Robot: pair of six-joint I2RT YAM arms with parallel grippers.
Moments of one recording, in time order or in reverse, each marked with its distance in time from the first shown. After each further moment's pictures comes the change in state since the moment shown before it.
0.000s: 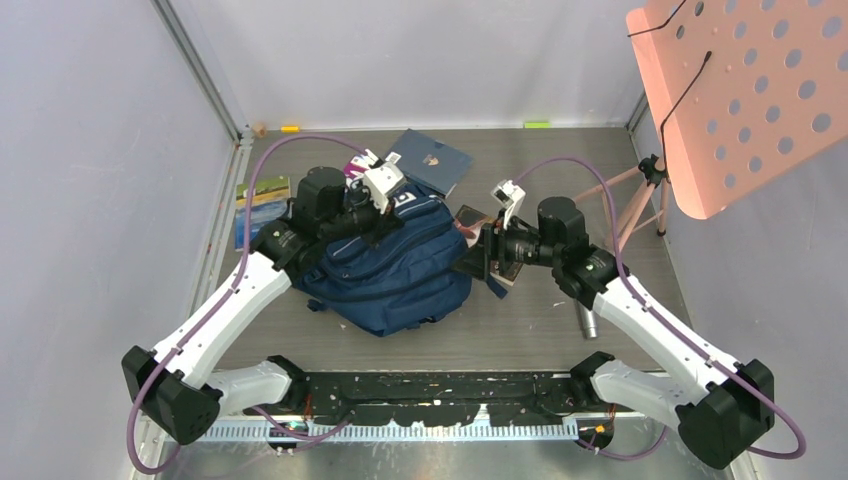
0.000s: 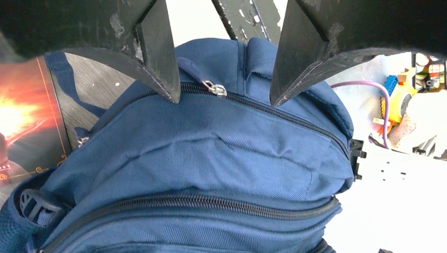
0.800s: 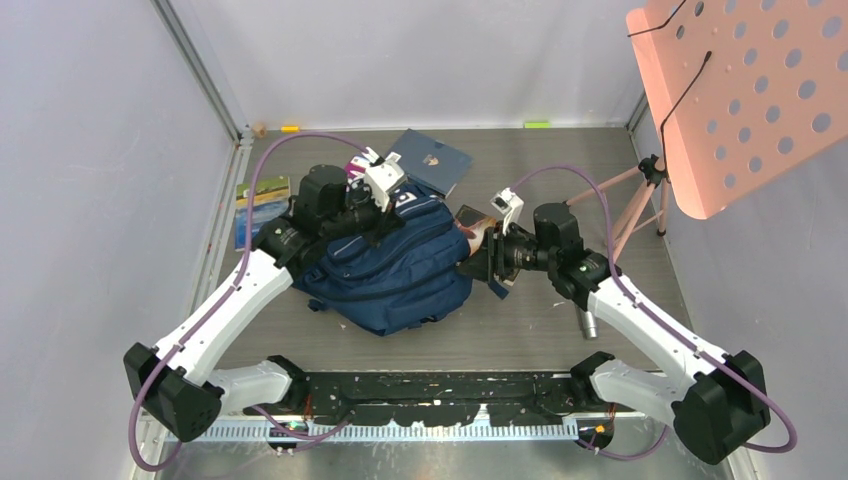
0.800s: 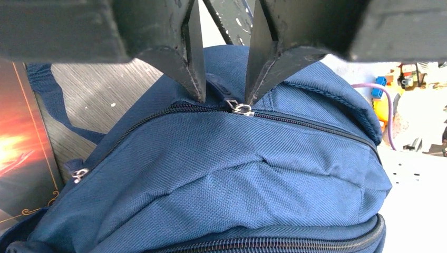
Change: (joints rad) left arm 0.000 0.016 0.013 -0.005 0.001 -0.018; right arm -0.030 0.013 -0.088 0.022 -0.018 0.039
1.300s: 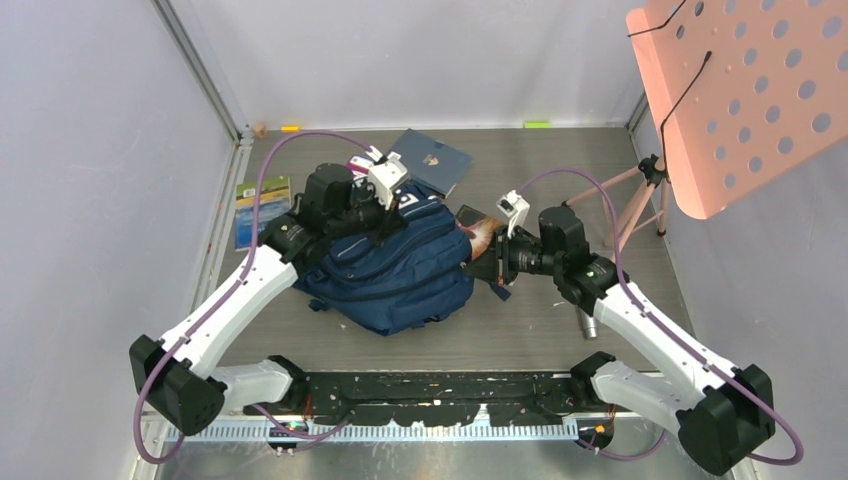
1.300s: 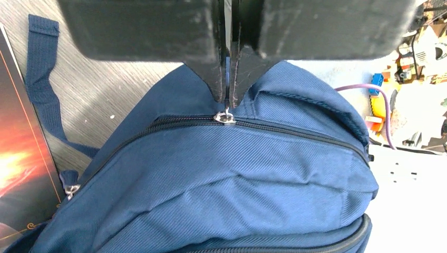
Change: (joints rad) left arm -0.001 0.030 0.002 0.004 0.000 -0.032; right arm 0.000 -0.032 -0.006 -0.037 0.014 0.023
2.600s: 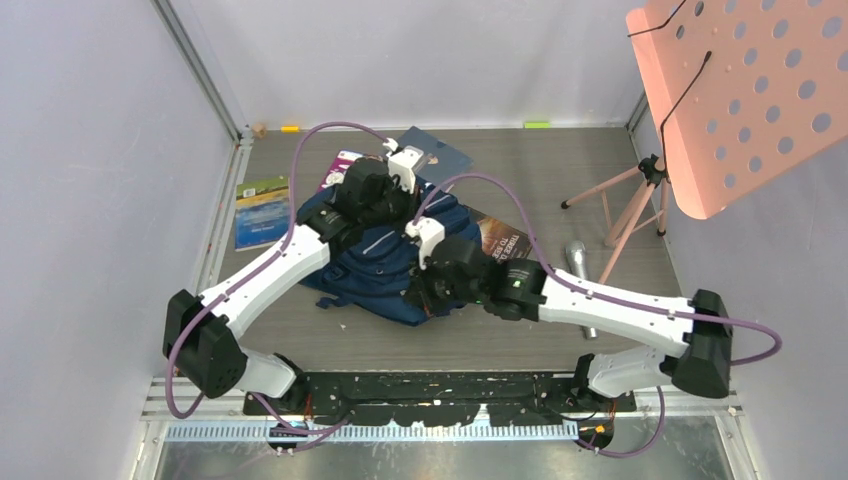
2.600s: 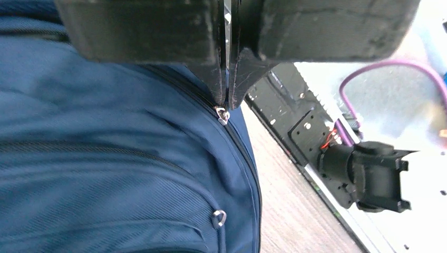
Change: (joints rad) left arm -0.067 0.196 0.037 0.121 -0.124 -0.309; right arm 0.628 0.267 0.351 -0.213 0.626 0.060
